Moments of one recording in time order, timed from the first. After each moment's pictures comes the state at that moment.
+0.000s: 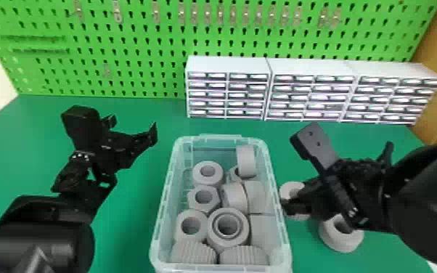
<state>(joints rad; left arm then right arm) -0.05 0.11 -0.02 -1.76 0.09 0.21 -0.20 -0.26 -0.47 0.36 -2.22 -0.36 1.57 0.07</state>
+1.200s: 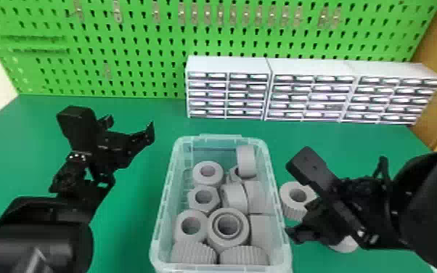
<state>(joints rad) -0.05 0.09 0.00 -1.75 0.10 0.21 -0.20 -0.29 -0.62 0.47 -2.23 -0.52 1.57 0.07</state>
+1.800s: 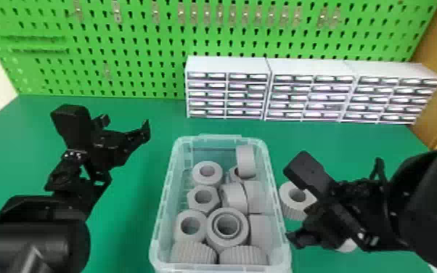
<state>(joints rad) -0.06 0.09 0.02 -1.74 0.12 0.21 -0.21 -0.32 -0.65 0.51 -2.22 -0.55 1.57 0.07</state>
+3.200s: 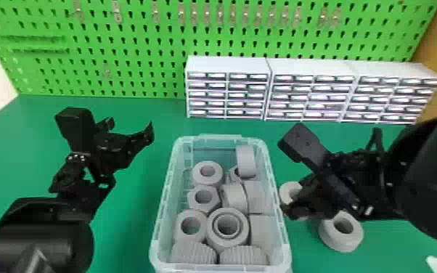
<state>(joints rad) -0.06 0.08 0.01 -1.74 0.14 0.22 -0.21 -0.46 -0.64 0.56 -2.21 -0.54 1.57 0.07</state>
